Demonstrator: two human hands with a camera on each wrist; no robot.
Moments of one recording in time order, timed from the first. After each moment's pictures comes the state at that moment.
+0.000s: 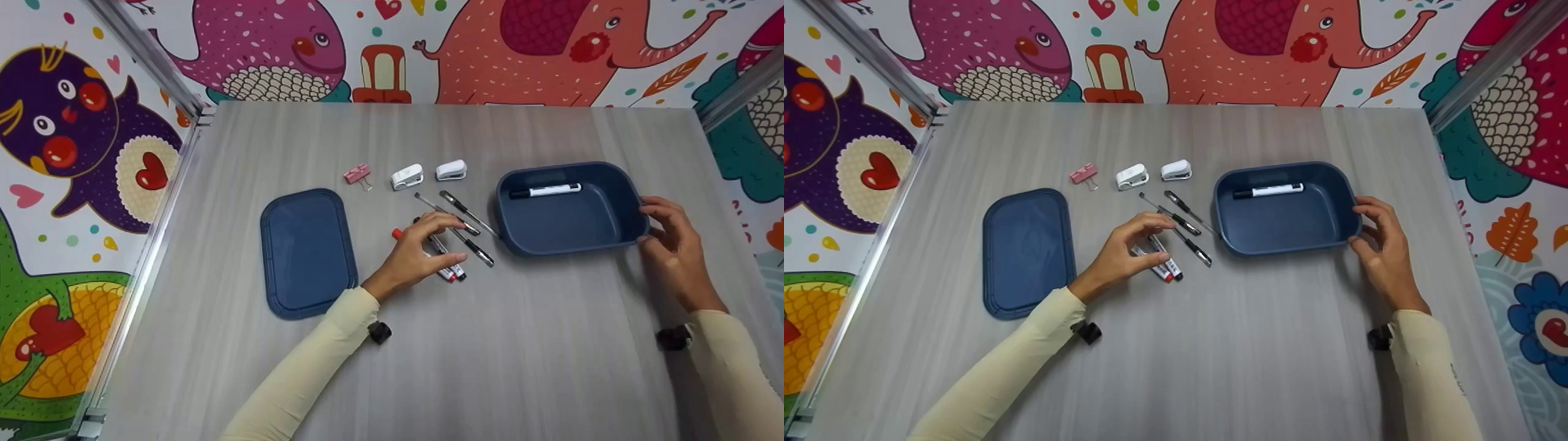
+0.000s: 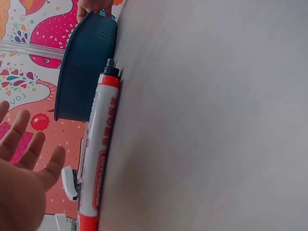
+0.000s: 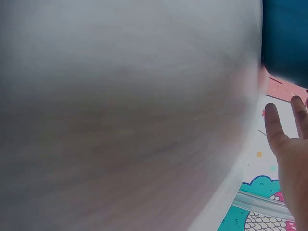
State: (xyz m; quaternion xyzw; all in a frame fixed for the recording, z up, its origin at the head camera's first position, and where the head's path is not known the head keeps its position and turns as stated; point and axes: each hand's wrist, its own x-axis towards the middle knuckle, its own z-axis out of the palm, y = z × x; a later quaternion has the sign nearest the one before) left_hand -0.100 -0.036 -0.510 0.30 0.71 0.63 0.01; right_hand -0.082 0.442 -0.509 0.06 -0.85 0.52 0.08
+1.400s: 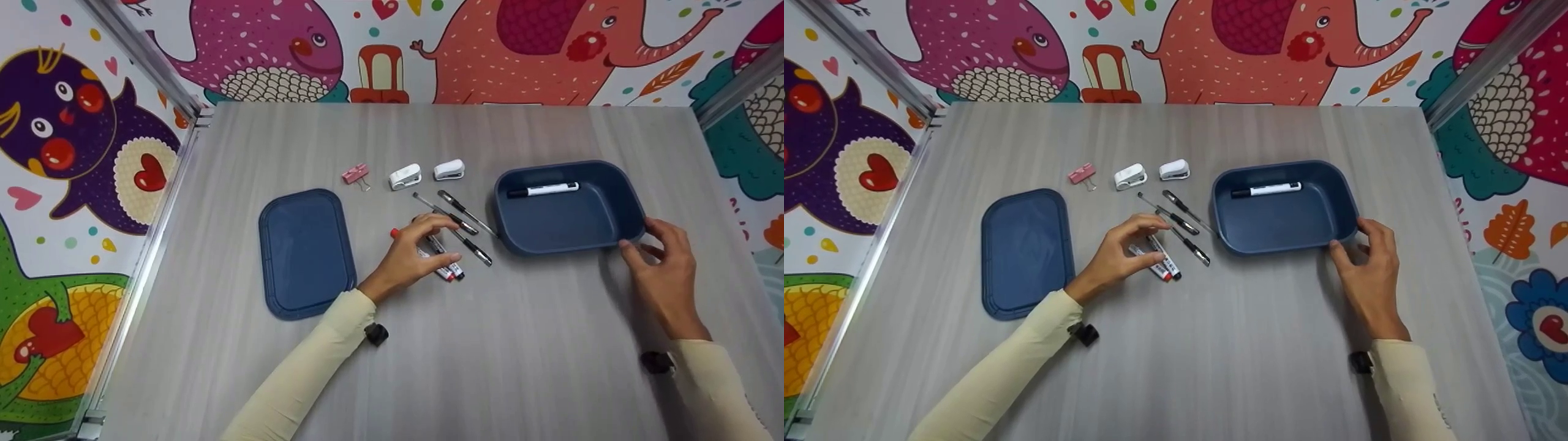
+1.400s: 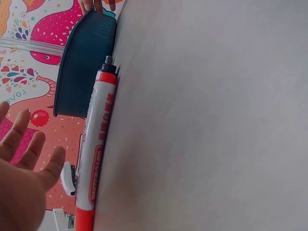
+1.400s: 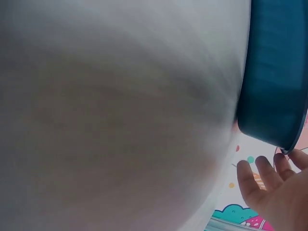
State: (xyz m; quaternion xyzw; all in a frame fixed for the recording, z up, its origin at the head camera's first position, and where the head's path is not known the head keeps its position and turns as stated) left_hand -0.098 -0.044 -0.512 0.28 0.74 0.61 0.02; right_hand -0.049 0.395 -0.506 -0.09 -0.90 0.40 0.15
